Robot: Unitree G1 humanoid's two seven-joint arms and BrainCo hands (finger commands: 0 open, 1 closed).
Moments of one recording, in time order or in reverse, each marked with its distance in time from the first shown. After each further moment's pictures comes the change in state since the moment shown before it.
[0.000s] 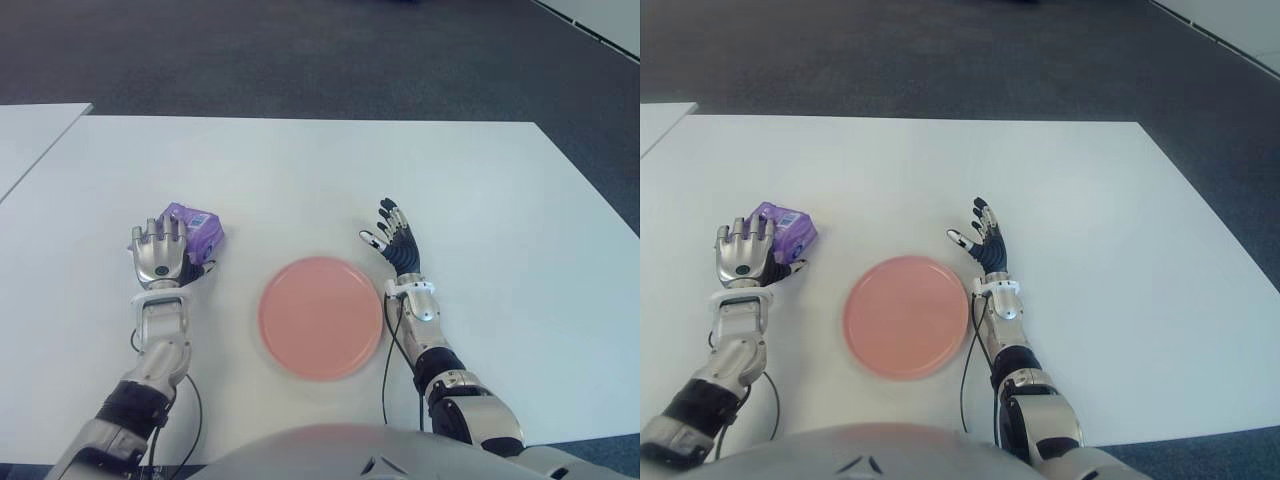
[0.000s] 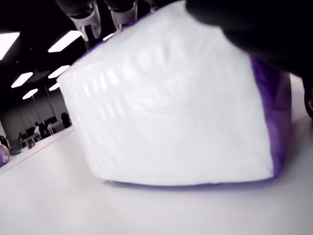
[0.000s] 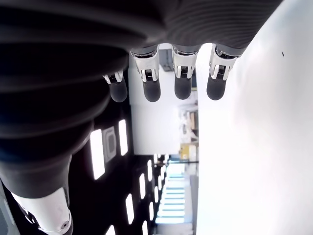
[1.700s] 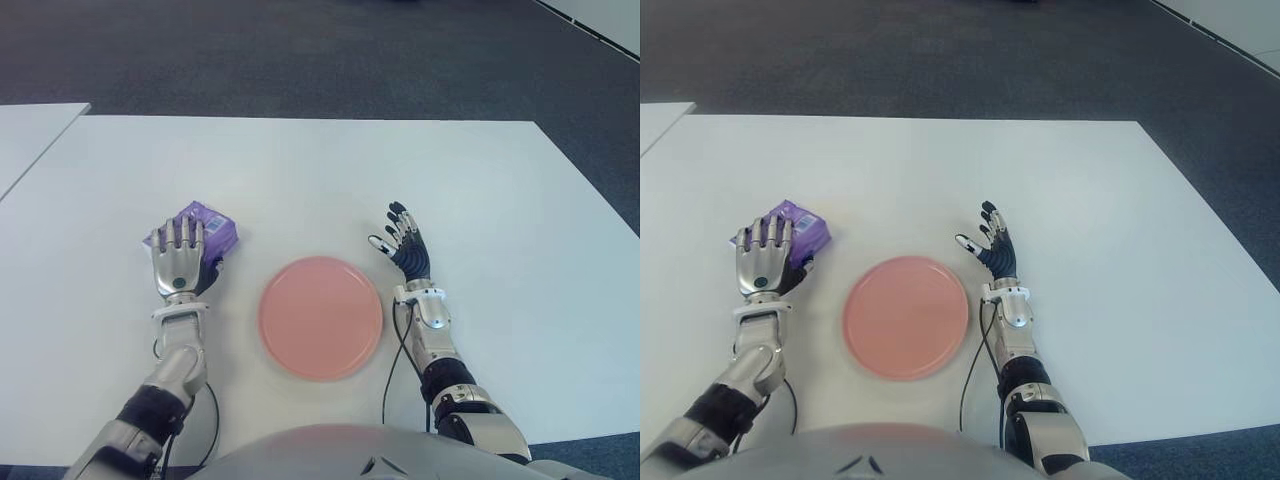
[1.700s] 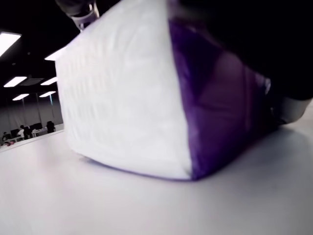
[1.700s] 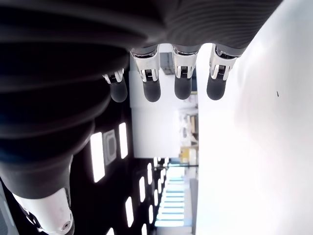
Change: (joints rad) left arm 0.045 0.029 -0.088 -0.051 -0.194 -0.058 0.190; right arm 0.095 -0.013 -0.023 -0.149 0.006 0.049 0.032
